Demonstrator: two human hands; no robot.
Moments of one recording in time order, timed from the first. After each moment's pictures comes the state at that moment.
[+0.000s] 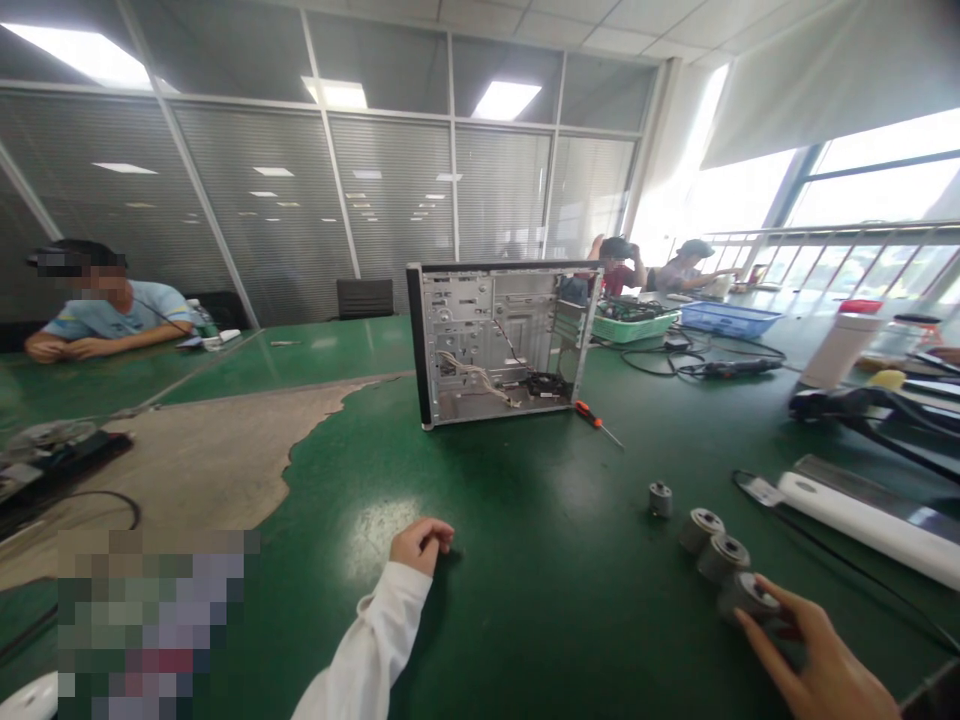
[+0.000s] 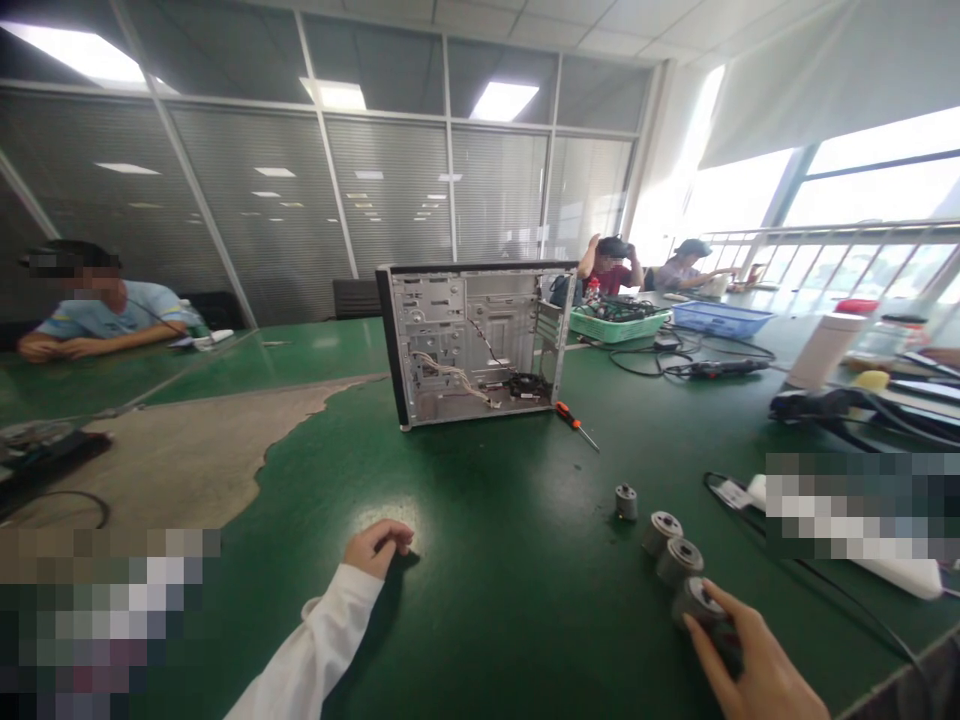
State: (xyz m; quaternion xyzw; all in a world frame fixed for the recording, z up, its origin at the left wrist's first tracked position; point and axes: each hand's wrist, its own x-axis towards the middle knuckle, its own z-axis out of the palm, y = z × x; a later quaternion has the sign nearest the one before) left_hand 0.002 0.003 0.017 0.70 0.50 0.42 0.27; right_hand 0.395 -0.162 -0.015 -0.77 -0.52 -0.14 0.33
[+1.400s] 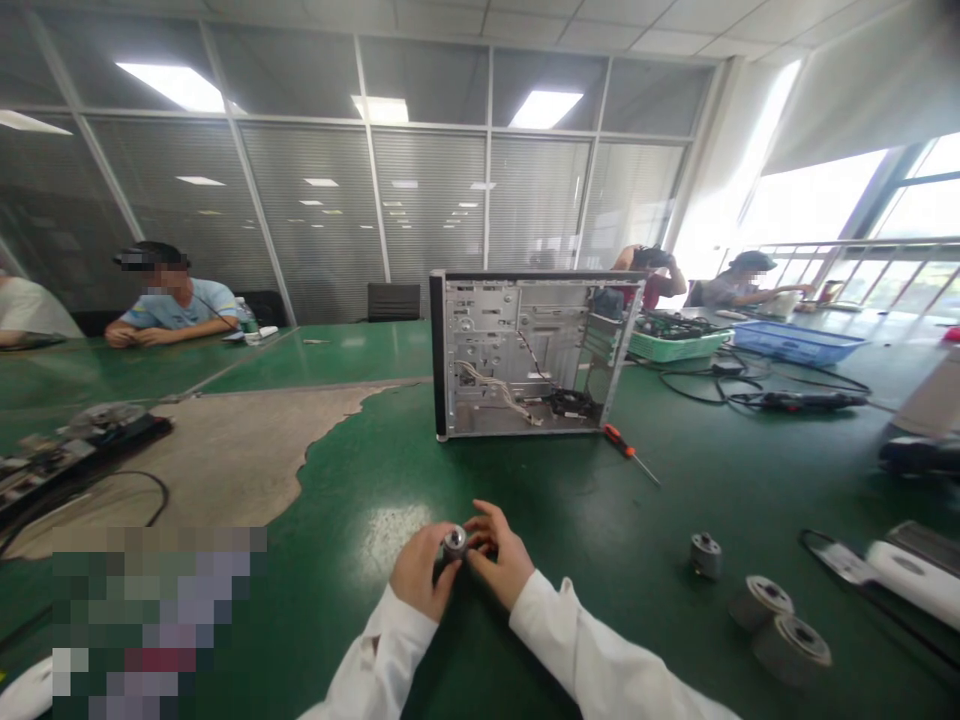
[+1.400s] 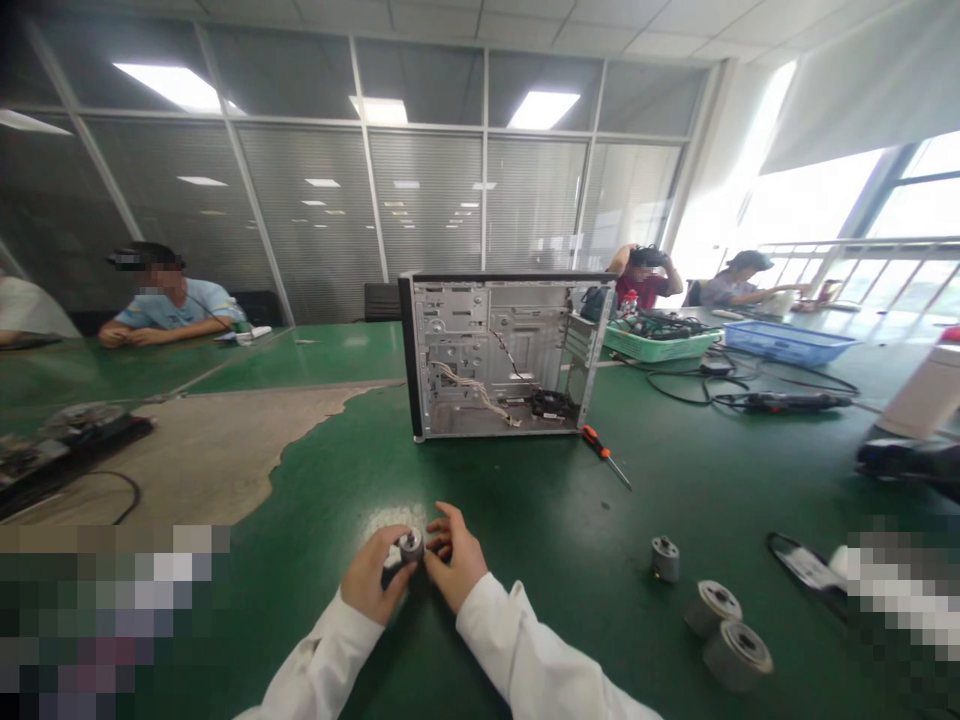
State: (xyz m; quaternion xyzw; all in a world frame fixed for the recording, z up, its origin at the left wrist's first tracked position) left_hand 0.005 0.000 0.014 0.78 0.46 0.42 0.02; right_hand 0.151 0.015 0.008 -0.42 -0.65 0.41 0.48
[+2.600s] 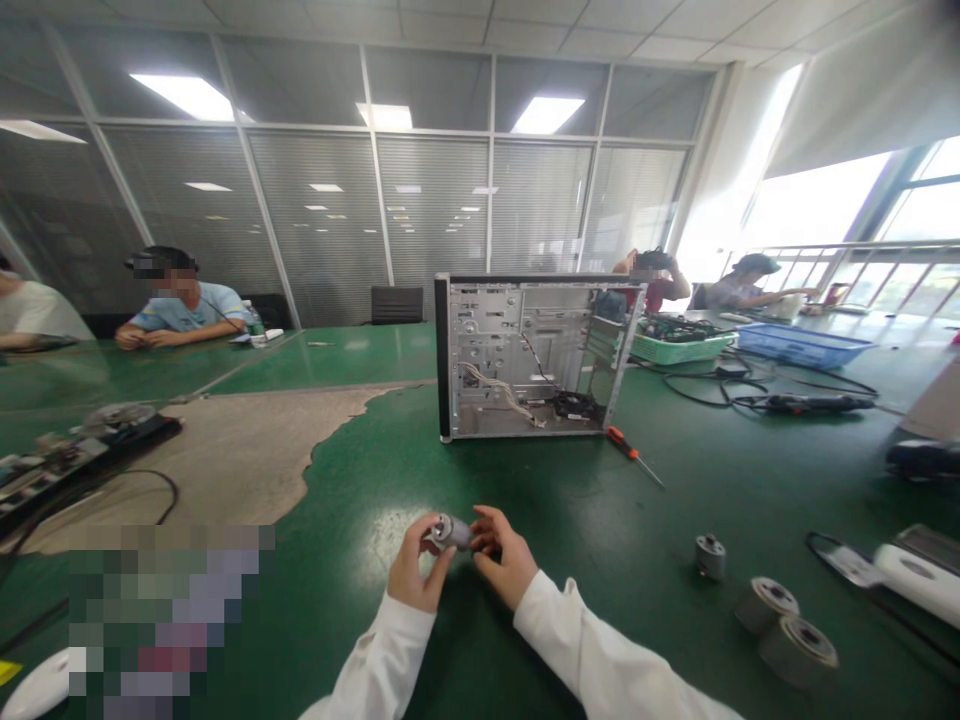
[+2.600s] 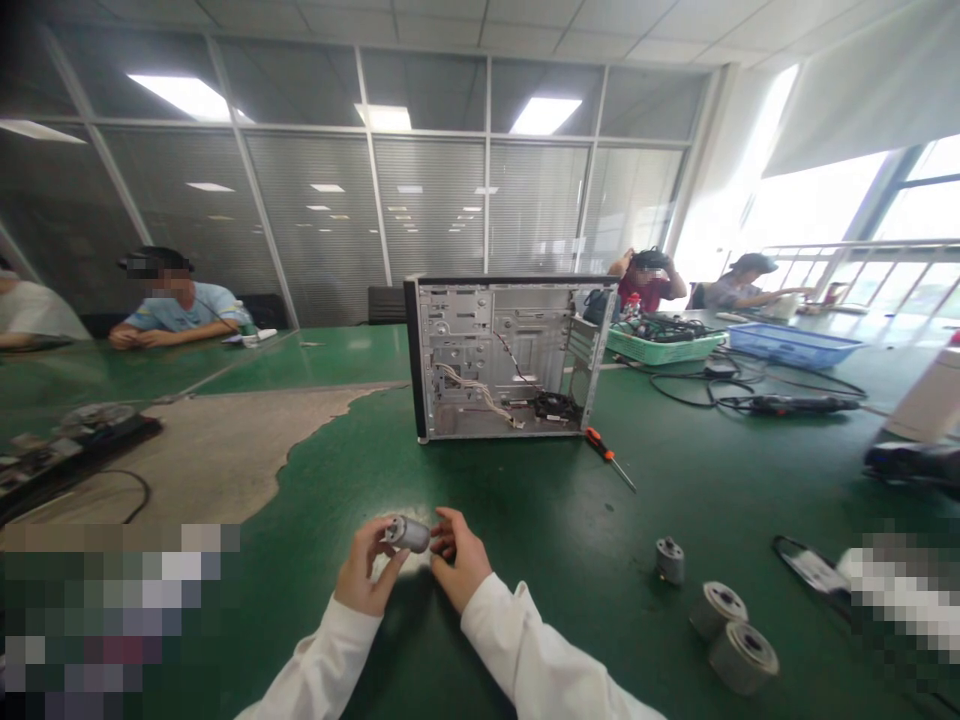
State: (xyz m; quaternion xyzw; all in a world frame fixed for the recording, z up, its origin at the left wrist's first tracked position) left_hand 0.005 0.001 0.007 0.65 0.45 0.59 0.15; right_hand 0.150 0.013 0.014 -0.42 -0.67 0.39 0.47
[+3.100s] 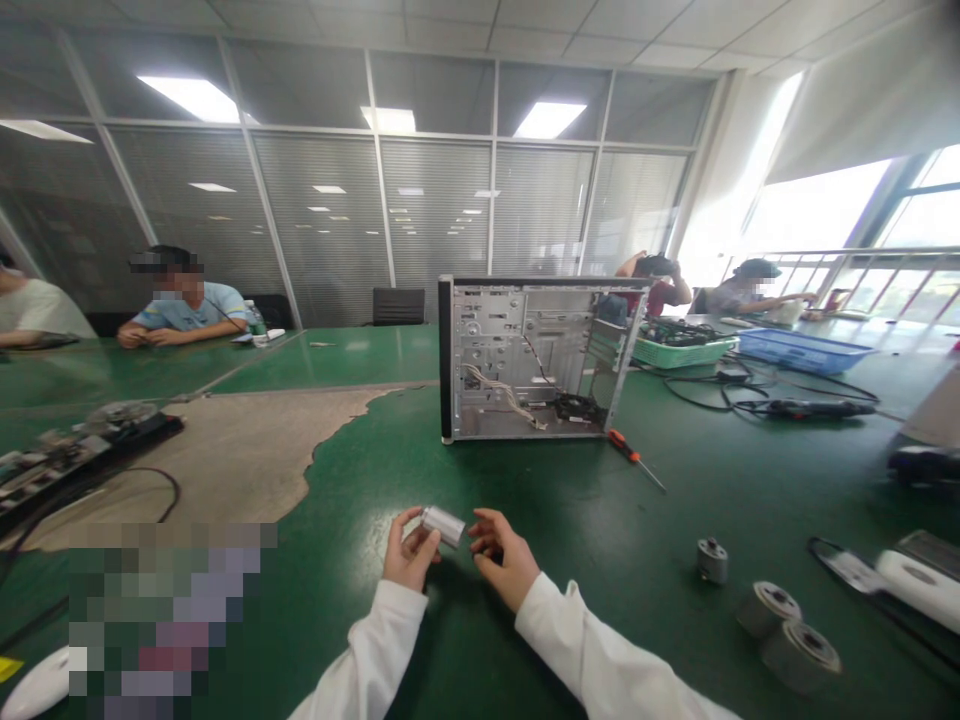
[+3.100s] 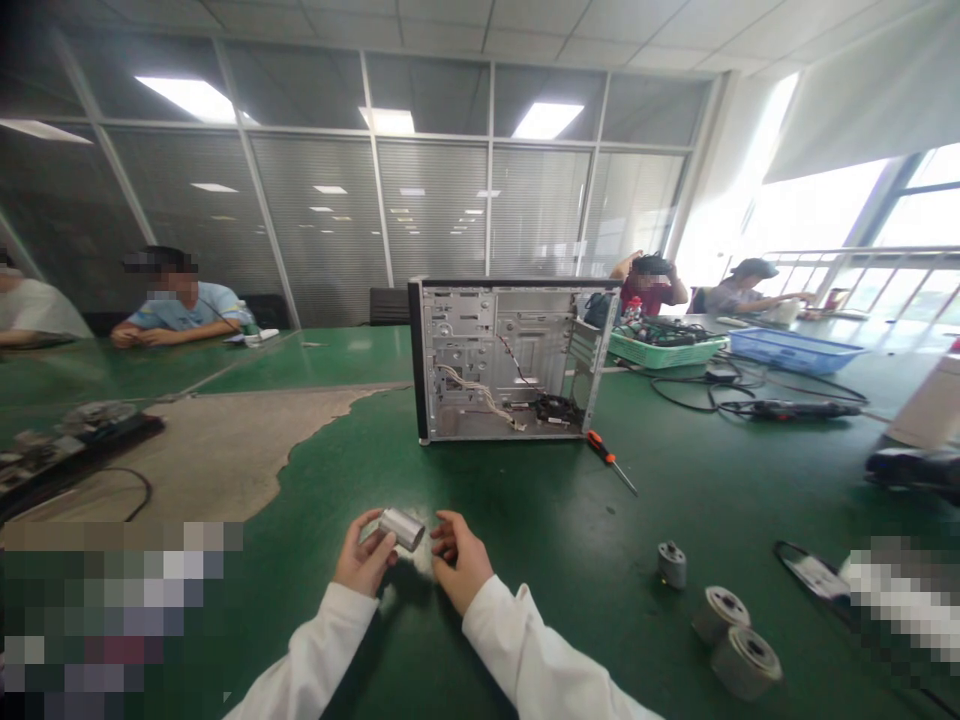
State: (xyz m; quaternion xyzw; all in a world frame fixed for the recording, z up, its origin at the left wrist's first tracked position) left_hand 0.001 0.019 0.001 0.36 0.42 0.67 0.49; right_hand 0.150 0.015 0.008 -0.42 -0.67 0.39 0.47
